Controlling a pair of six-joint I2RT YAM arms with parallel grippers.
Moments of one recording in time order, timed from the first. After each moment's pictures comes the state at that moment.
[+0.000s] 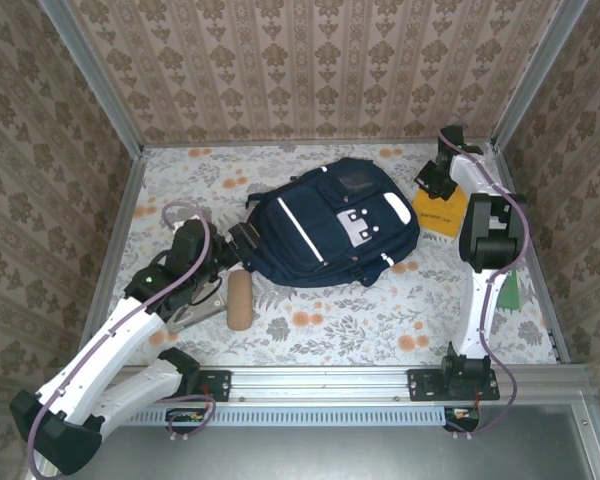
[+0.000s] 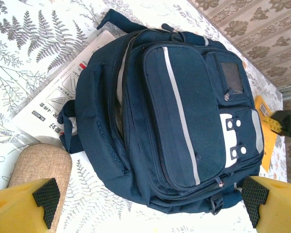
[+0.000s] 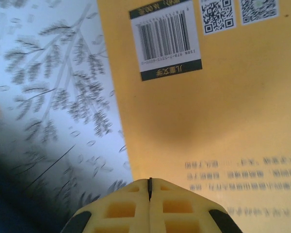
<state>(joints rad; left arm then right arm) -0.61 0.84 0.84 -0.64 -0.12 -0.97 -0.11 2.26 1.86 -0.80 -0.06 0.62</state>
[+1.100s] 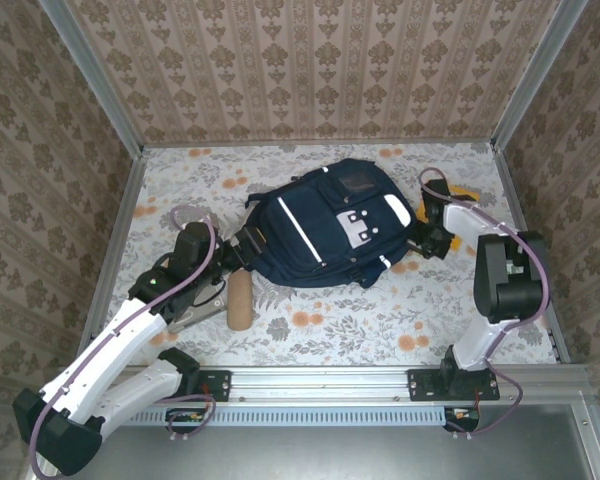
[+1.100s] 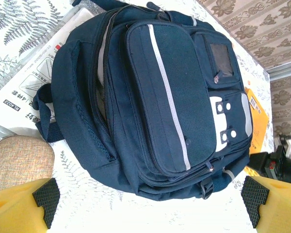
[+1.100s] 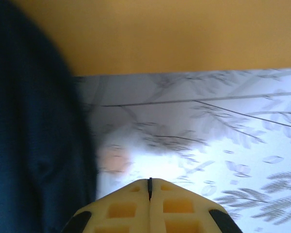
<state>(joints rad) -0.60 0.85 0.78 -0.56 -0.02 -0.94 0.04 1.76 1.14 -0.78 -0.03 0.62</state>
